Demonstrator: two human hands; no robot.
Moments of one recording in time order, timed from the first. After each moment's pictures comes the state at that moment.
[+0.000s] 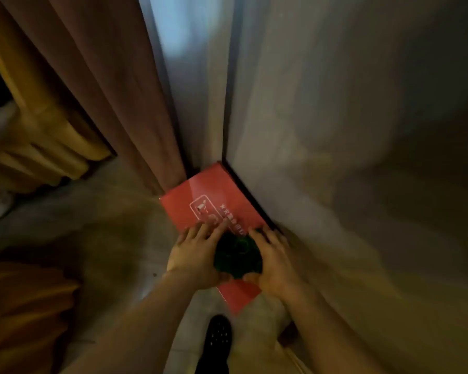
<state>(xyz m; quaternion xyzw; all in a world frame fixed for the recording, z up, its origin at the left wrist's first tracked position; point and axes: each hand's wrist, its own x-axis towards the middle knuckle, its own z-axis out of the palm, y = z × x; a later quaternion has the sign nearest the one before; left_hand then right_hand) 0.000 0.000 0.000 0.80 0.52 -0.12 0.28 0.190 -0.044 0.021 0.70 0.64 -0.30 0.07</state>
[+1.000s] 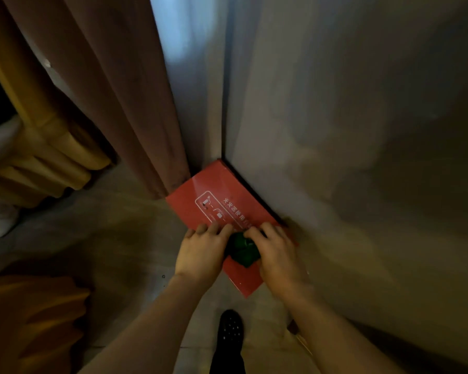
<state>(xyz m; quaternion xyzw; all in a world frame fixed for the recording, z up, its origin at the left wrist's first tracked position) -0.008 -0.024 0.023 0.83 0.52 -0.03 0.18 0.154 -0.071 0.052 0.71 0.68 -0.21 -0.01</state>
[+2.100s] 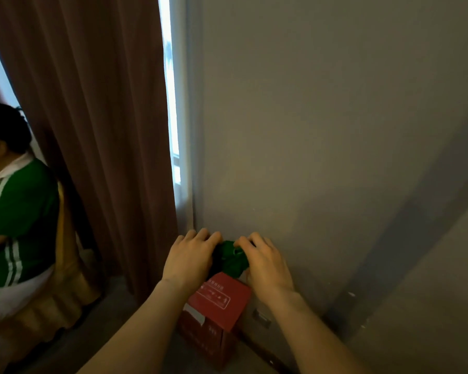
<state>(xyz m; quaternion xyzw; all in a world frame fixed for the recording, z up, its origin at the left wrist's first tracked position) -0.098 -0.166 0.403 0.92 0.36 0.17 0.00 0.049 -0.270 0.414 0.76 0.62 0.04 -0.17</state>
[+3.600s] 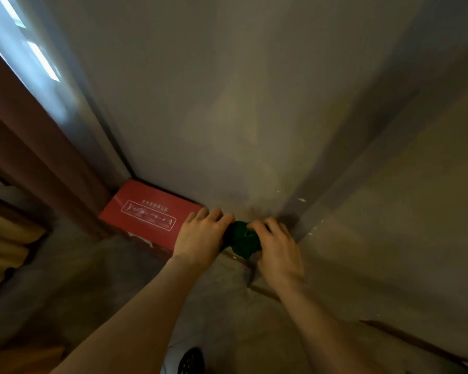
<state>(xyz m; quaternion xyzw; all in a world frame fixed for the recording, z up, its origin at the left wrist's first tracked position) 0.083 -0.255 0.242 0.97 0.24 0.04 0.11 0.199 -0.393 0.247 0.87 0.47 -0.07 -0.14</state>
